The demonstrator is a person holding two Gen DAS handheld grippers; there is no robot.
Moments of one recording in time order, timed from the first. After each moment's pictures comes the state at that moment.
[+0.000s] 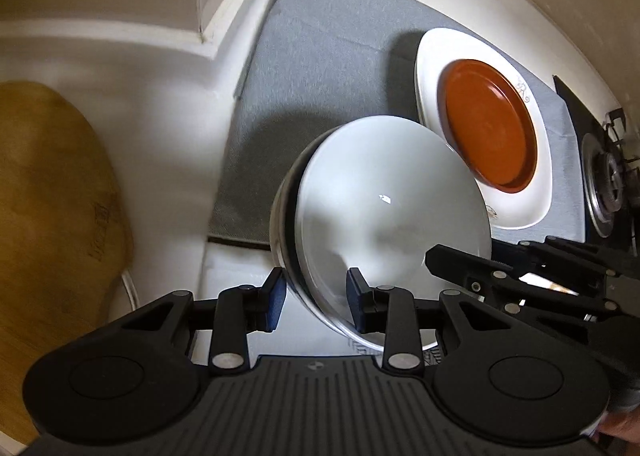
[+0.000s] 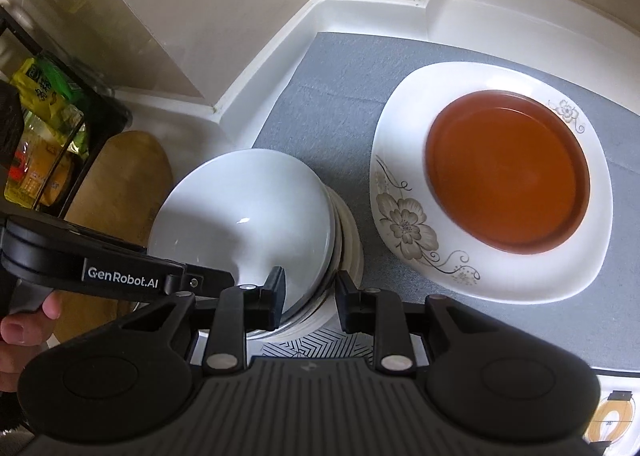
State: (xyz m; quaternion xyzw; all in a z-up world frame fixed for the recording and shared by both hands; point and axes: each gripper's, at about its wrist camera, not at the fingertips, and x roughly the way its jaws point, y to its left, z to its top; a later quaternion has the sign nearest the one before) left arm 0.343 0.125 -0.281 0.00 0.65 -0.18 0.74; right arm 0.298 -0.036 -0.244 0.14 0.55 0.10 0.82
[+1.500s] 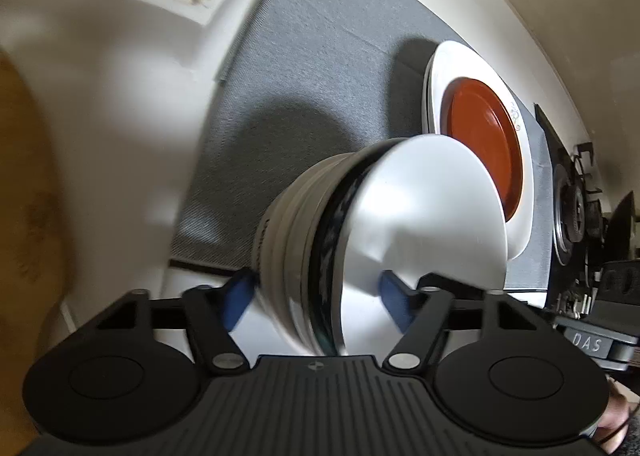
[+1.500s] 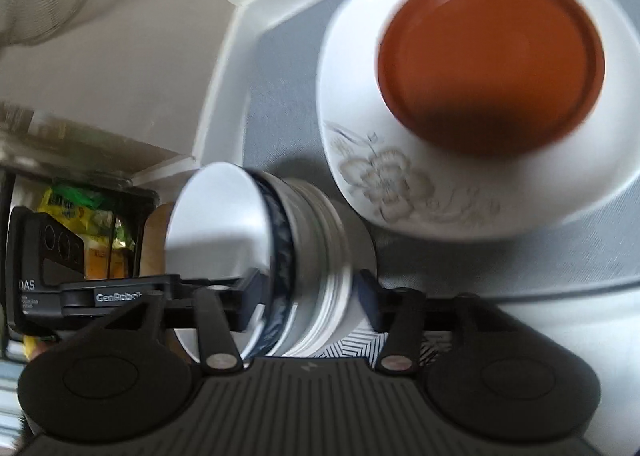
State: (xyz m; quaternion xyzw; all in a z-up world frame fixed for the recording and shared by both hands) left arm 0.376 0.142 -0.333 -0.12 0.66 -0.22 0.70; right arm 0.291 -0.088 -0.318 0.41 0.52 0.09 0.74
